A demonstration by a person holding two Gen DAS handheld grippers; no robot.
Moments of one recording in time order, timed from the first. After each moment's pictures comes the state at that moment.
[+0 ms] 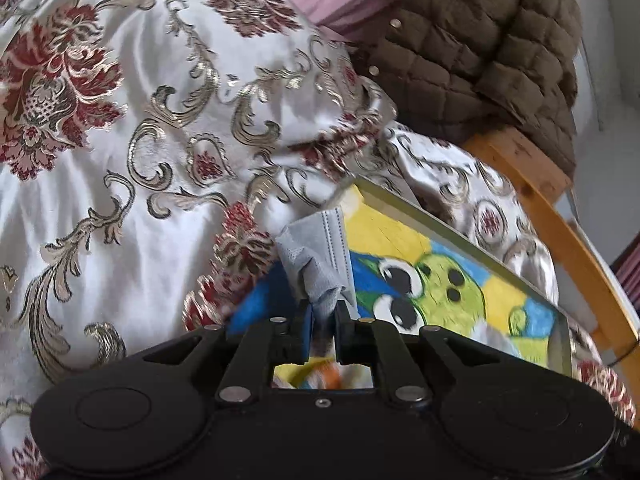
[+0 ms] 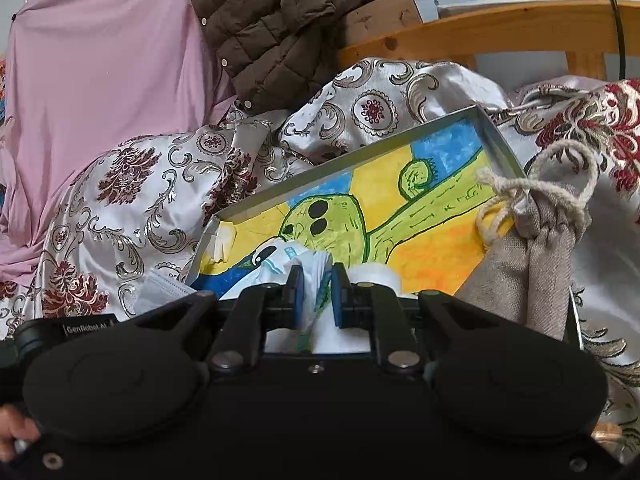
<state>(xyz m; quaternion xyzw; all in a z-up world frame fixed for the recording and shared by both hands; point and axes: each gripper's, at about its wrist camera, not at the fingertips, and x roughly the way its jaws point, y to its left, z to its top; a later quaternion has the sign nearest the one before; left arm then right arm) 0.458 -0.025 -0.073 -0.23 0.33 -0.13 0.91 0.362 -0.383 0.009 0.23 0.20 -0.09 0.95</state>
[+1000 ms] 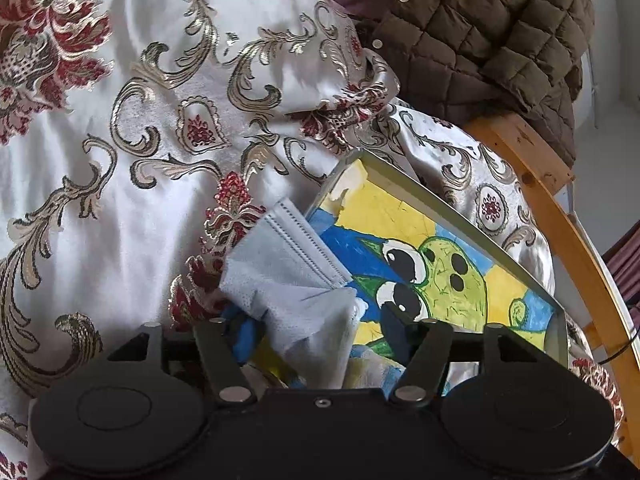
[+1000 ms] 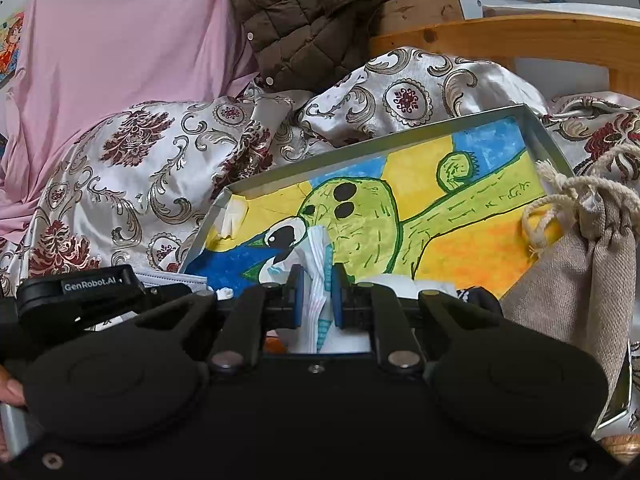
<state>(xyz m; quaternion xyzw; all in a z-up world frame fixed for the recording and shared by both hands) 0.476 -0.028 -0.092 -0.24 0.37 -0.16 0.88 0.395 -0.348 -0.004 0.17 0.22 -0.07 0.96</state>
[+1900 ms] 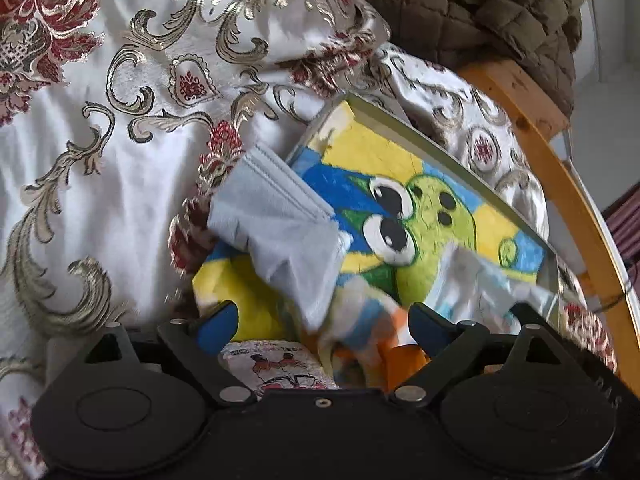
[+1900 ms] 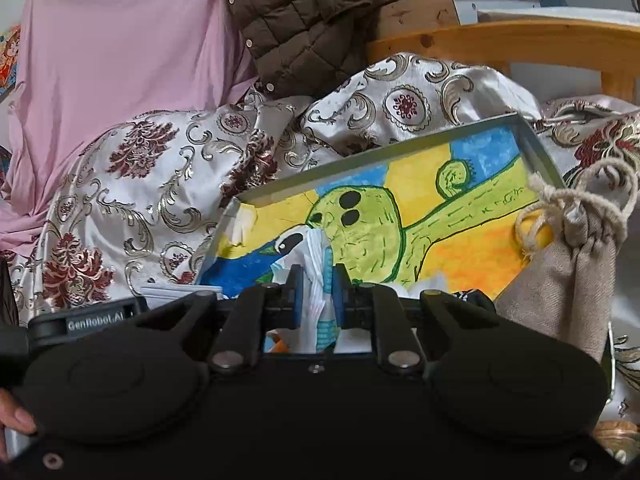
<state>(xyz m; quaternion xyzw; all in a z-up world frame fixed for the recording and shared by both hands) 0.454 -0.031 -0.078 -0.21 0.45 -0.19 0.85 0.379 -0.350 0.020 0.19 0.21 -0.06 0.96</state>
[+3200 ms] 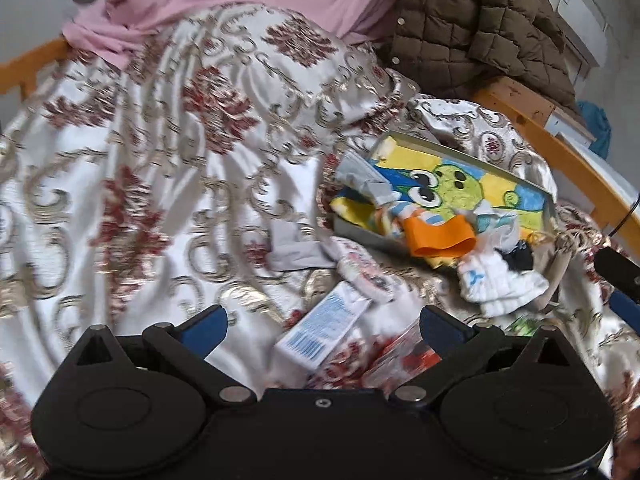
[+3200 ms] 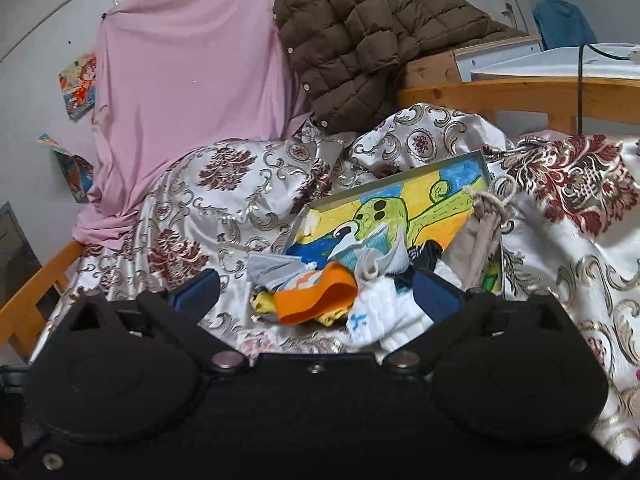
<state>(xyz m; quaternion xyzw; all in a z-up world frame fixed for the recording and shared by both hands) 0.189 0.015 0.014 -0.09 0.37 -0.04 0.93 0.124 -0.348 0.091 0.19 0.16 0.02 0.97</state>
